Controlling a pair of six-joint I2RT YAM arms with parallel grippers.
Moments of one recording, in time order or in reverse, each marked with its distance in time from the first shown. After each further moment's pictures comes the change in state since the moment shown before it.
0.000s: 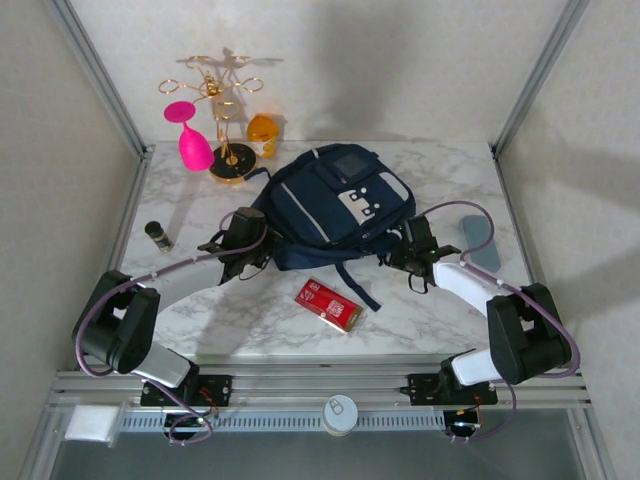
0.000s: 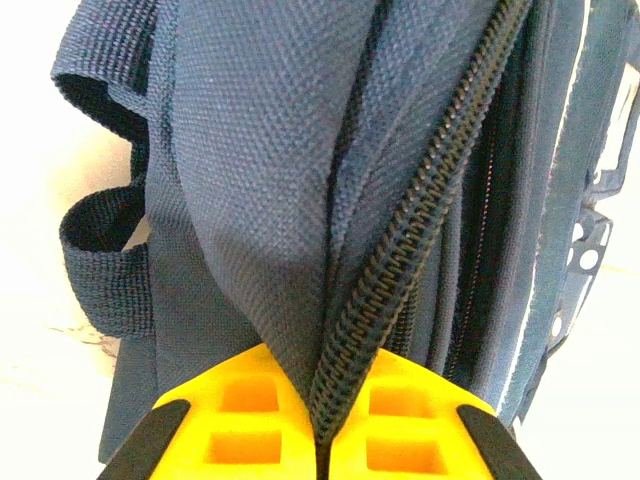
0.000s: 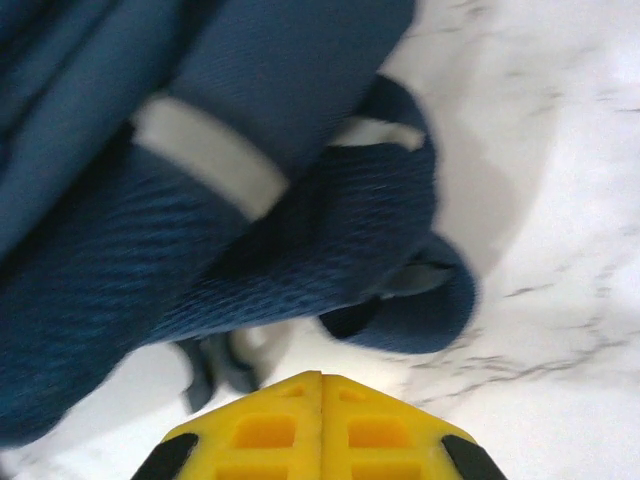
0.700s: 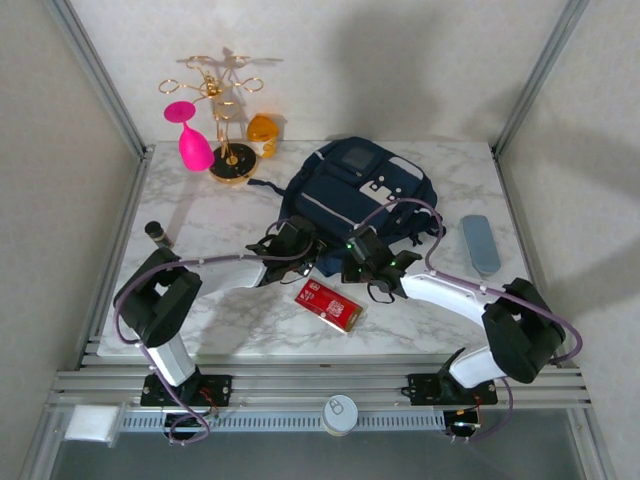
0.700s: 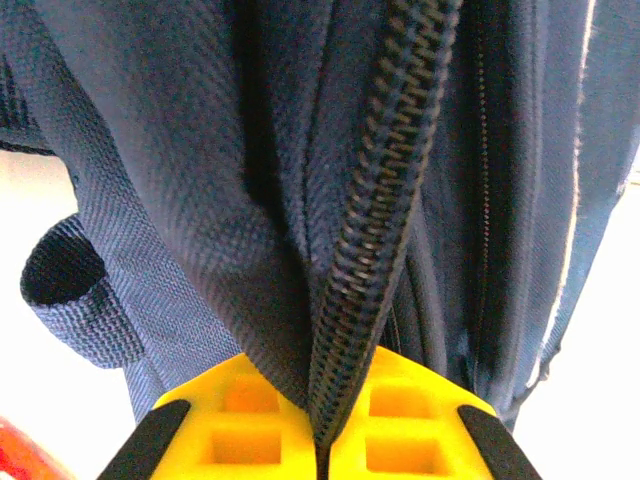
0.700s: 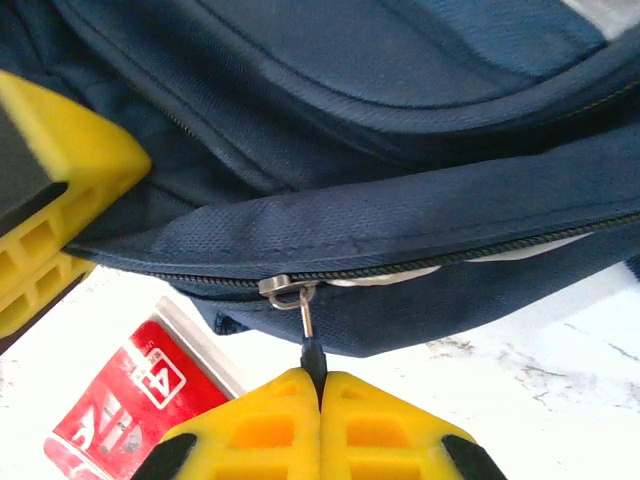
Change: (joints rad) left arm -0.255 0.212 0.150 0.078 -0.068 -0.165; right arm 0.367 0.021 0.100 -0.024 -0.004 0.066
